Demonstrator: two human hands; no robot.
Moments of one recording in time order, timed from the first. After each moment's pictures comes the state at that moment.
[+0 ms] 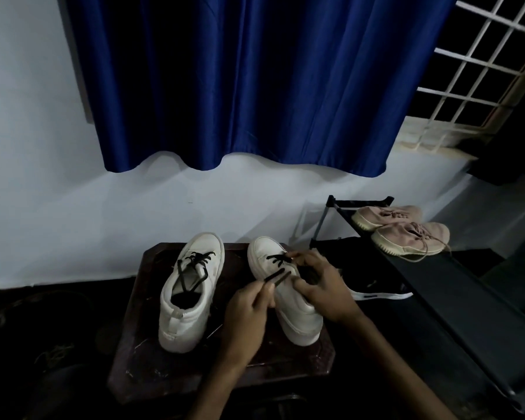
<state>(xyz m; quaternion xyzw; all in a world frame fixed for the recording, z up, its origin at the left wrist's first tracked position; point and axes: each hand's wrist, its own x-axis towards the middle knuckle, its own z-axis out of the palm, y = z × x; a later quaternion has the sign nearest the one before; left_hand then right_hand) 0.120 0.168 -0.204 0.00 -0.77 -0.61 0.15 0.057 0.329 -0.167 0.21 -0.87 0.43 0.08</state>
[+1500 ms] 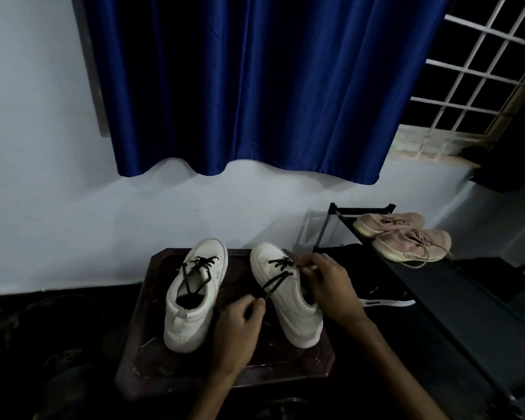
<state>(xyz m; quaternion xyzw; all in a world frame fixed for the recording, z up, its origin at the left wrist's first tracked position) 0.136 0.158 -0.217 0.04 -0.79 -0.59 0.16 0.060 0.337 -0.159 0.16 -0.92 0.33 0.14</state>
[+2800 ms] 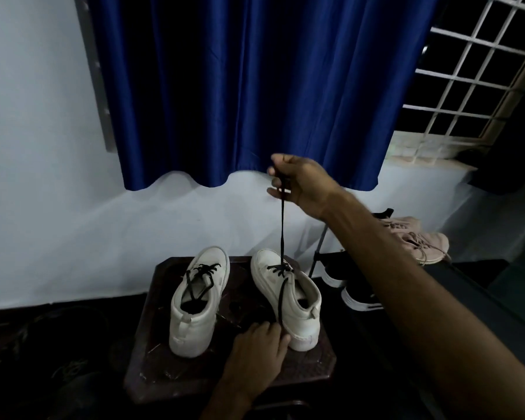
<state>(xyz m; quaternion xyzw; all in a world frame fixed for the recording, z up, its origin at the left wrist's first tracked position) 0.144 0.175 -0.246 -0.14 -0.96 -0.14 0.21 0.015 0.254 0.023 0.14 -0.66 0.73 -0.13</state>
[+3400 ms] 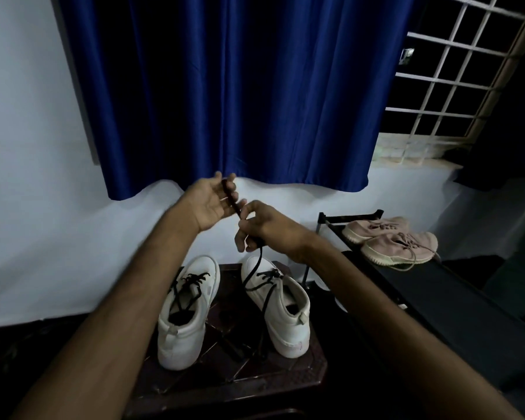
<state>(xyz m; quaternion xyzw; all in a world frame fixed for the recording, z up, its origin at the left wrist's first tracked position) 0.018 0.095 -0.006 0.06 -0.47 -0.88 -0.06 0.056 0.253 -0.017 0.26 -0.79 0.53 -0.16</state>
